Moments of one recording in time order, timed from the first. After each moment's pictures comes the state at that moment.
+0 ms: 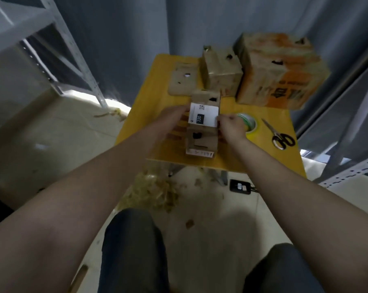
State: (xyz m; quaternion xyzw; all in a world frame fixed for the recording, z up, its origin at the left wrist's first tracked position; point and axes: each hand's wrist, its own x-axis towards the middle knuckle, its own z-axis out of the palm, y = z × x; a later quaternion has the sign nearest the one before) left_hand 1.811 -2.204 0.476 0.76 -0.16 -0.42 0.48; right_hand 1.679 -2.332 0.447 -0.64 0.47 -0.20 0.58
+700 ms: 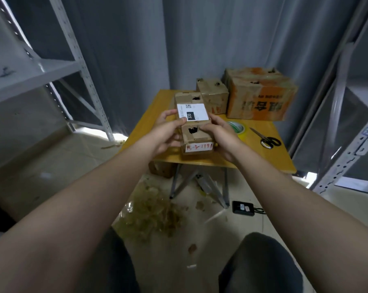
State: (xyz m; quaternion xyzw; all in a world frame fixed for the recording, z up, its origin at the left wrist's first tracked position) left_hand 1.747 -2.144 0.478 0.65 -0.18 -0.34 0.65; right_hand 1.617 -2.274 0.456 -0.63 0.26 -0.22 0.70
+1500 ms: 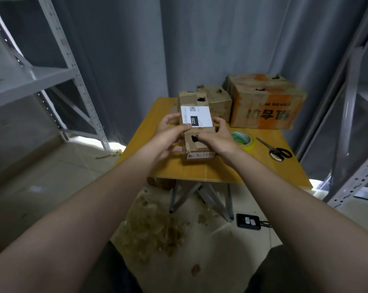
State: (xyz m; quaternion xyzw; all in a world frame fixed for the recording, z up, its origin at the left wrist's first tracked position) left_hand 1.789 -2.181 0.462 0.63 -0.21 -0.32 0.68; right_hand 1.669 -2.304 0.443 -0.71 0.29 -0.24 0.59
